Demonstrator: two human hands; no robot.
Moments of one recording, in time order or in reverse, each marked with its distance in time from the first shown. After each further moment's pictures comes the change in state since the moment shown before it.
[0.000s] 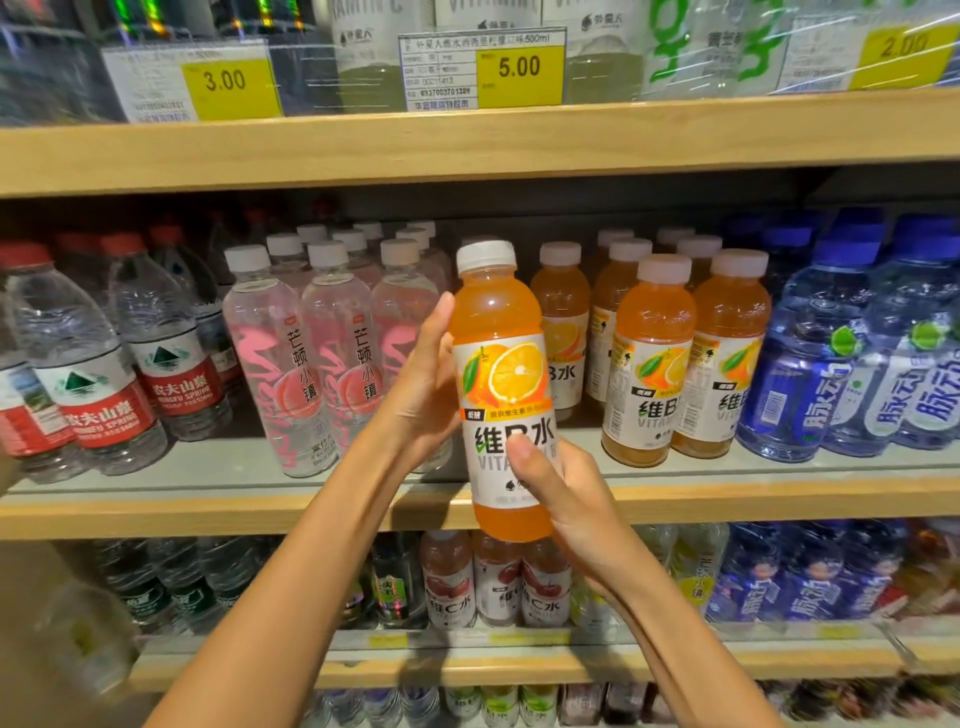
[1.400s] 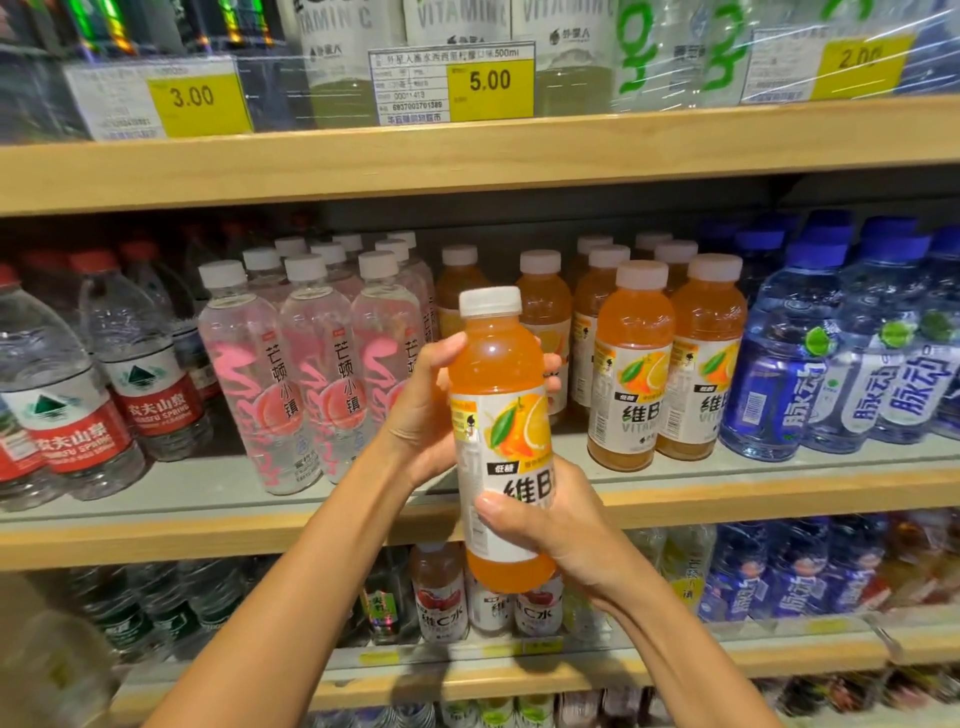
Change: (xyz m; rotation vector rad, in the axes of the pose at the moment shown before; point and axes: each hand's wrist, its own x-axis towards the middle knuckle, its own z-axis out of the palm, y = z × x) left_hand 0.000 -0.008 0.014 -0.220 -0.334 -0.113; right_hand -0.004 0.002 -0.009 -0.072 -0.093 -0.043
